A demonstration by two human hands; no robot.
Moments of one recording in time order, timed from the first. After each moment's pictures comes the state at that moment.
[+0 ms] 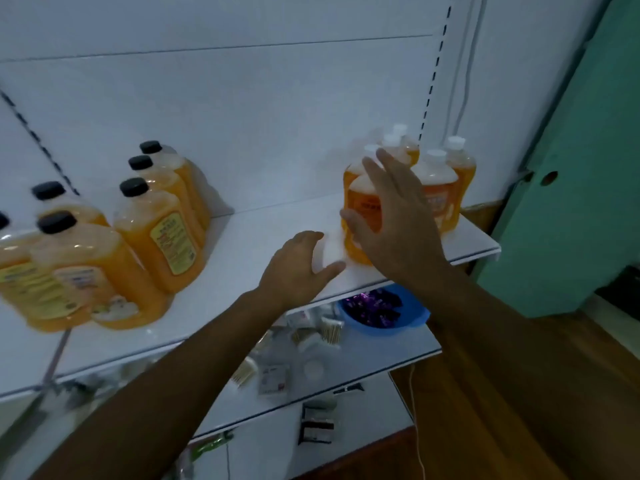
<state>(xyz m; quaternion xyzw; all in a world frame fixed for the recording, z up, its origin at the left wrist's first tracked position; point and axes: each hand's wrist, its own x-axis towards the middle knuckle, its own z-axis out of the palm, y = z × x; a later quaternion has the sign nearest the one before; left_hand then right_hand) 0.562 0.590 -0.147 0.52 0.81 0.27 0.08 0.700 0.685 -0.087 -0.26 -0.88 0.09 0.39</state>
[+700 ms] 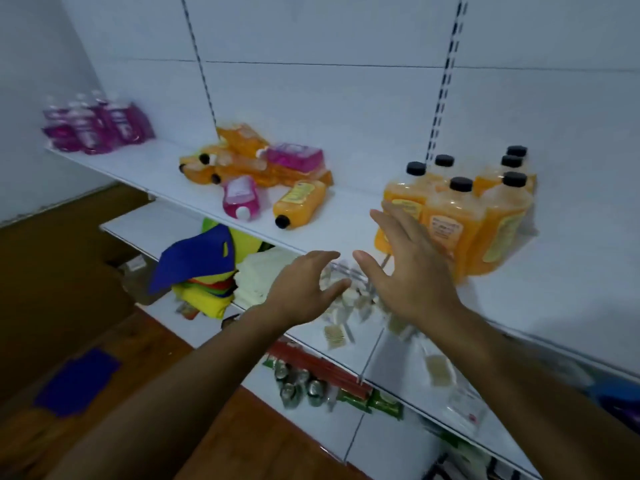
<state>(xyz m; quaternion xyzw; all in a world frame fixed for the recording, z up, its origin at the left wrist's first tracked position) 0.510 0.207 -0.154 0.20 0.94 0.25 -0.07 0.556 0.390 -0.103 0.13 -0.92 0.24 0.28</state>
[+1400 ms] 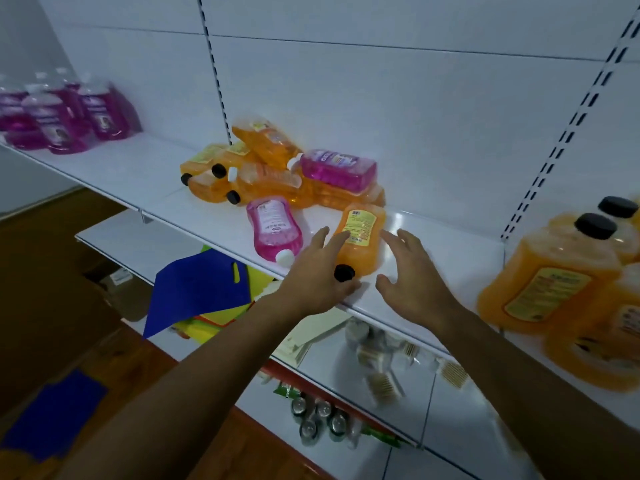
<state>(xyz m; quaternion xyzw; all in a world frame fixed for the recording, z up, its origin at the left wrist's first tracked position) 0.320 0.101 -0.155 0.19 0.94 0.29 -0.01 0.355 0.280 -0.147 0.04 -0.96 0.27 0.08</state>
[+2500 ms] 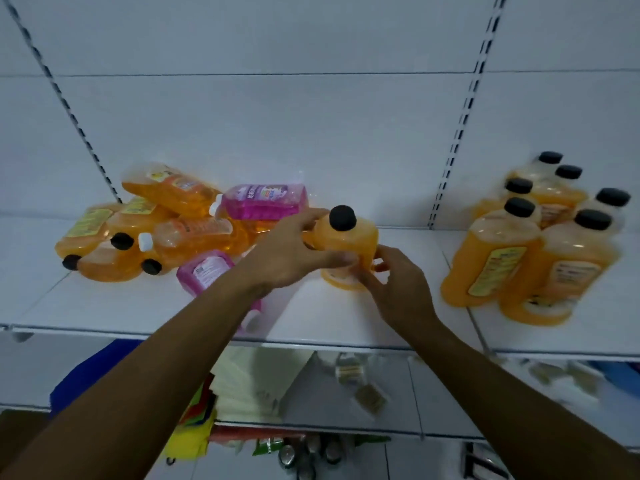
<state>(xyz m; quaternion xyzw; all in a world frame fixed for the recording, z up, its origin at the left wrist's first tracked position) 0.244 0.096 -0.073 0.37 0.79 0.47 0.13 0.342 0.262 -0.154 -0.14 -0.89 0.34 0.28</state>
